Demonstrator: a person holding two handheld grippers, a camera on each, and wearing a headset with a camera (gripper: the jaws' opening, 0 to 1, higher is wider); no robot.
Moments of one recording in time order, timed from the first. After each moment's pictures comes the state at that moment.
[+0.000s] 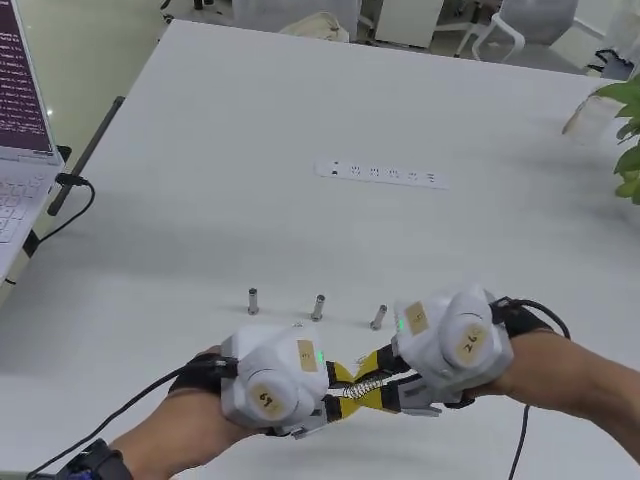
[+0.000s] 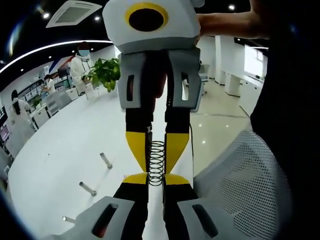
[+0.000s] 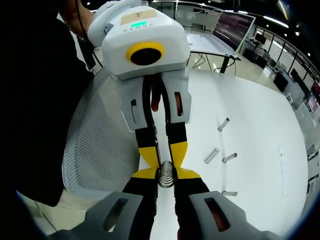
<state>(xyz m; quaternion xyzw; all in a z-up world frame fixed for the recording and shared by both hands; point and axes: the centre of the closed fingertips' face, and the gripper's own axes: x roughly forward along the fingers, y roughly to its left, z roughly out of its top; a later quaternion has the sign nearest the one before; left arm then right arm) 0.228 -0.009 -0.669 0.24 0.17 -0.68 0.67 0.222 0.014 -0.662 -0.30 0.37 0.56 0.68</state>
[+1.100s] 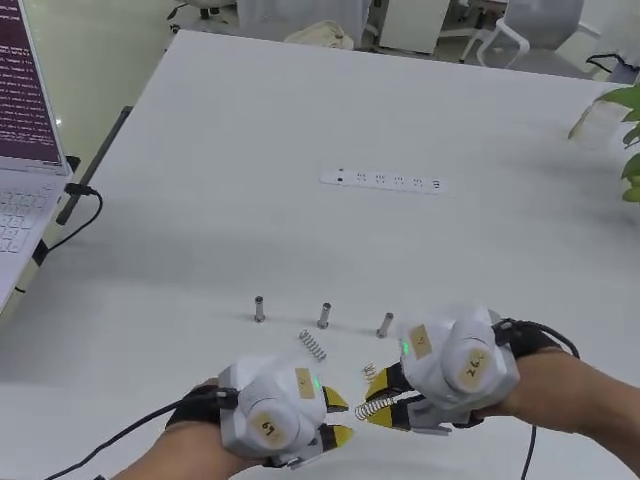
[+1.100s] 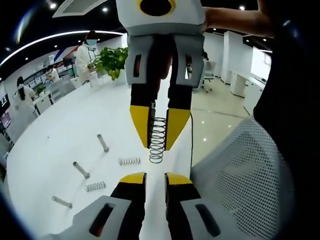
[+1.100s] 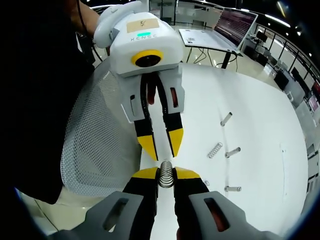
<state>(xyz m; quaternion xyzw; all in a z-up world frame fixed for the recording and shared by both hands) 0.223 0.013 -0.697 0.23 0.22 -0.65 0.69 0.214 0.008 -0.671 -0.31 0.38 0.56 0.67</state>
